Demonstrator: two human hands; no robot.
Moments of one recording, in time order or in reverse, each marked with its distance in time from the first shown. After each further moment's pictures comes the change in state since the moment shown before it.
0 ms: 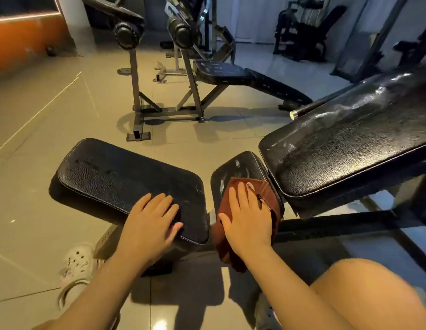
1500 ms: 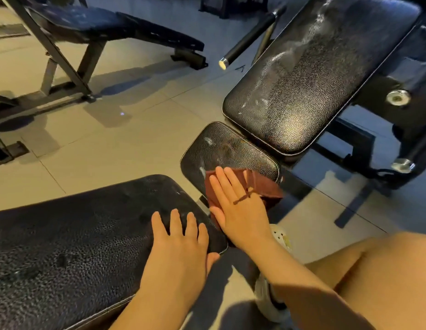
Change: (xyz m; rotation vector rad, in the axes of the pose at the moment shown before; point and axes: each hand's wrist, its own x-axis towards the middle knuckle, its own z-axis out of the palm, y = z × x) left_hand 0.054 -0.032 0.004 0.281 -0.509 0.690; right_hand 0.015 -0.054 0.062 -0.325 0.122 0.248
